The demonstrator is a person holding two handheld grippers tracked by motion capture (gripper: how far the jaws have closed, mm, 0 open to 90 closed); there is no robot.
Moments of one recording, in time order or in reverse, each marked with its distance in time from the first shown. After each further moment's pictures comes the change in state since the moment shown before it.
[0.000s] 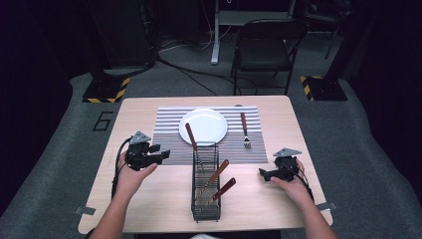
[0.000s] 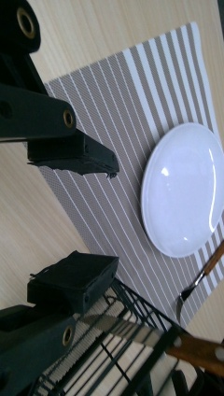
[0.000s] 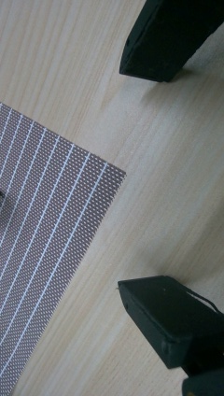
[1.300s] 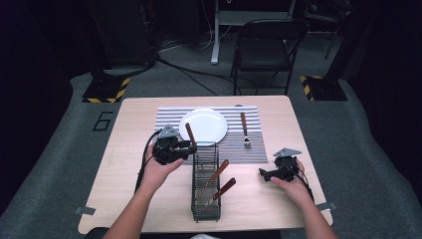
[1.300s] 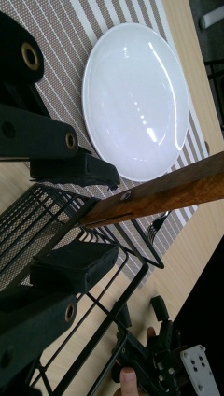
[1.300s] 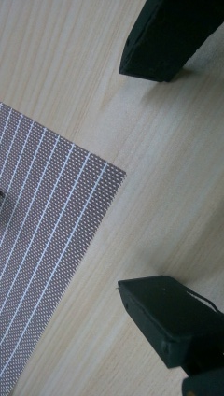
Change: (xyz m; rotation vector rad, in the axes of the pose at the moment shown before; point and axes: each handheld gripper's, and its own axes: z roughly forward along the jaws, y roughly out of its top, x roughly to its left) left arm -0.059 0.038 0.034 -0.023 -0.135 0.070; right arm 0.000 0.000 0.000 0.000 0.001 0.000
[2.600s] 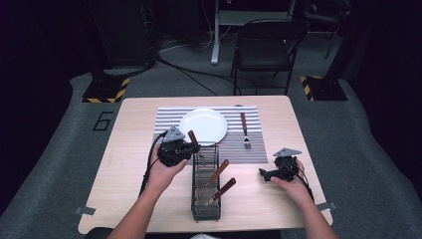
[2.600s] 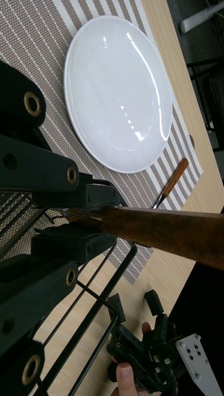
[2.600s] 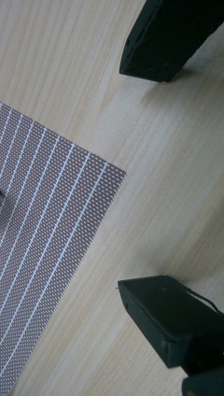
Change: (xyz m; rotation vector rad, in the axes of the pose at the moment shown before) left arm -0.016 0.002 0.006 -0.047 0.006 0.054; right arm 0.000 0.000 0.000 0.000 0.000 -0.001
